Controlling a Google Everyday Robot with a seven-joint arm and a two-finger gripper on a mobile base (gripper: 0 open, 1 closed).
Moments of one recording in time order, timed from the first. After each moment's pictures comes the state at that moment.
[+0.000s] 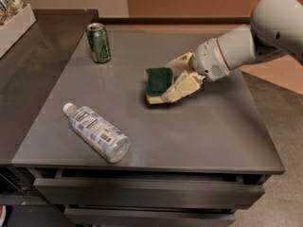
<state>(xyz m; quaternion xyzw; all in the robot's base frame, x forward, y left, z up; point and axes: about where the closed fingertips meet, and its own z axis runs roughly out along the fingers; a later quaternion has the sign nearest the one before) 0.561 -0.052 0.886 -0.61 0.66 0.28 0.35</state>
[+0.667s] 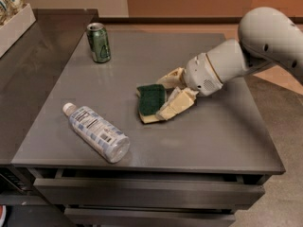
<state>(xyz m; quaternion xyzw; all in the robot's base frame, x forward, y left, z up) 0.523 -0.035 0.860 -0.63 0.65 0.30 0.31</state>
